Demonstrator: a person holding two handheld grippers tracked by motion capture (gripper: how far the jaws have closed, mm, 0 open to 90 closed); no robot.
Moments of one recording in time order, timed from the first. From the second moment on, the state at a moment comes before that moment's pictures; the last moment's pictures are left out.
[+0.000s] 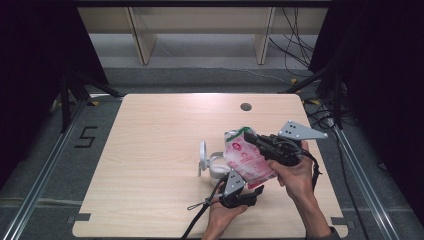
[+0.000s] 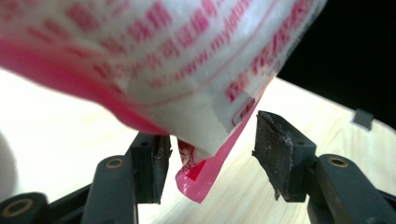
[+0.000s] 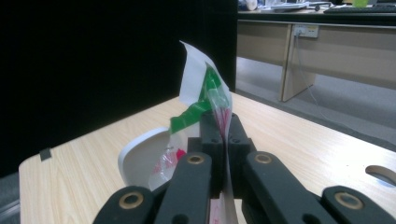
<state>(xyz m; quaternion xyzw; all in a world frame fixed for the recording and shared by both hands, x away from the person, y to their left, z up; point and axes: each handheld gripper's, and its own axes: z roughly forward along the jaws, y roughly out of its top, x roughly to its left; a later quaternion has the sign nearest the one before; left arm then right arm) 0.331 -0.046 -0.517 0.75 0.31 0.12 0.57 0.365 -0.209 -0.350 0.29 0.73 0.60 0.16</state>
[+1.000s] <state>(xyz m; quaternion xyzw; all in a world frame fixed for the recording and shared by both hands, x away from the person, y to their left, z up) 0.290 0.001 -0.495 0.76 0.29 0.14 0.57 0.345 -0.303 -0.391 0.40 0.69 0.57 0.19</state>
